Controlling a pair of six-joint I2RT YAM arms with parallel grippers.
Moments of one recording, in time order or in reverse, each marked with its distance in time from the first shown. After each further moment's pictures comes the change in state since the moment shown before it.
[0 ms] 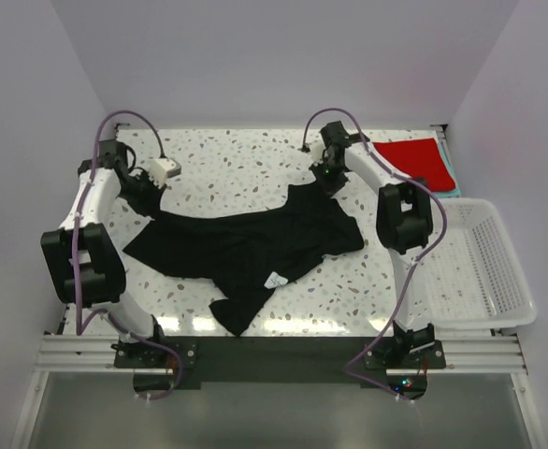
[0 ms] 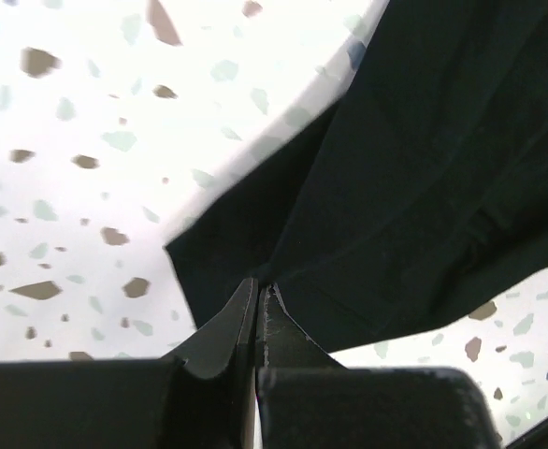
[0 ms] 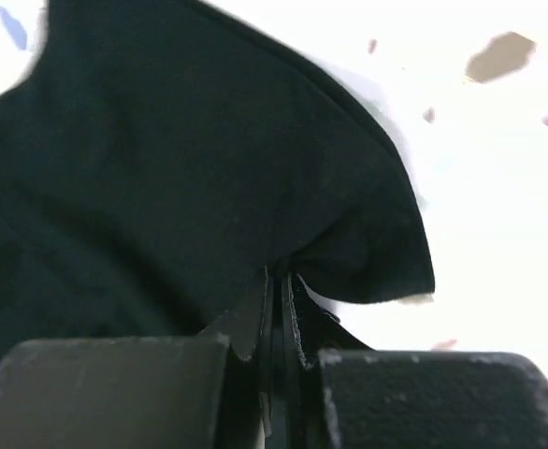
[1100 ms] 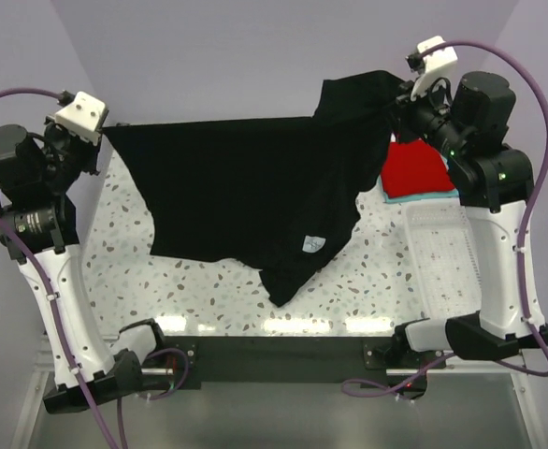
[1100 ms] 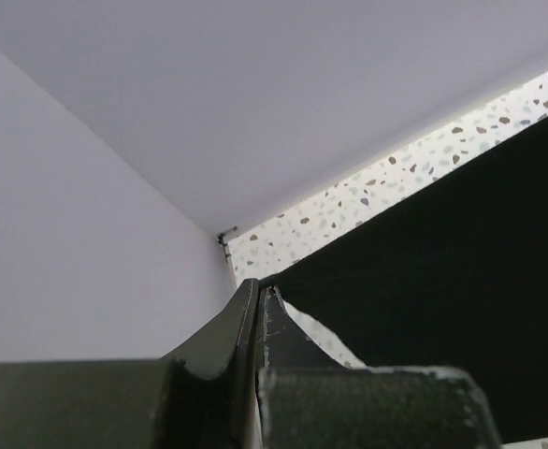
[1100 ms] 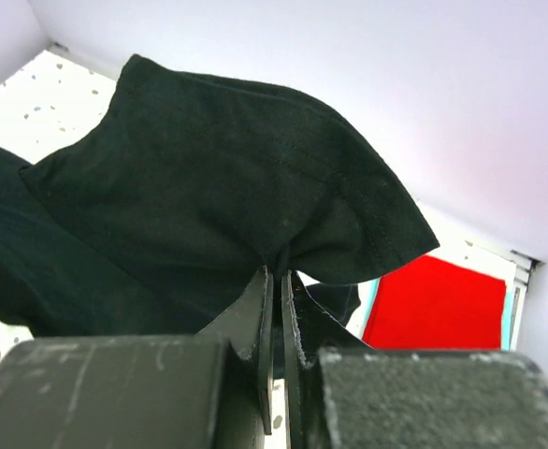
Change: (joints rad) left arm 0.148 -0.618 0.256 0.283 0.097 -0.408; right arm -0.077 -0.954 0.048 0.054 -0.033 0.109
